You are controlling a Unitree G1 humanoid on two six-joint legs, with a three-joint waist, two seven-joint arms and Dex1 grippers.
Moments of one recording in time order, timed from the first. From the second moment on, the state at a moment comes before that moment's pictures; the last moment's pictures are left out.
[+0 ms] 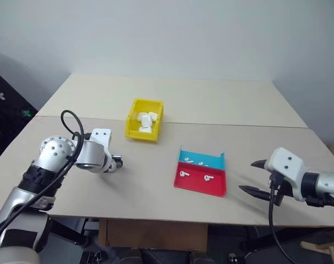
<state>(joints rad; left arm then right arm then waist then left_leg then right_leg) -0.80 0.80 -0.26 0.16 -1.79 1.25 1.14 0.05 -1.07 -0.29 -0.55 0.39 0.66 0.88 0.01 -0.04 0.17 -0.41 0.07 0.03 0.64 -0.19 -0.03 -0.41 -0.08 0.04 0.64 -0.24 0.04</state>
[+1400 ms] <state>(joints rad) -0.79 0.57 0.07 0.20 -1.43 1.54 1.06 0.06 -1.06 -0.29 -0.57 0.34 0.69 0.85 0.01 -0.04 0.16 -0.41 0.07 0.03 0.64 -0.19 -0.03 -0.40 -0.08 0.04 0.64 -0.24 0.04</state>
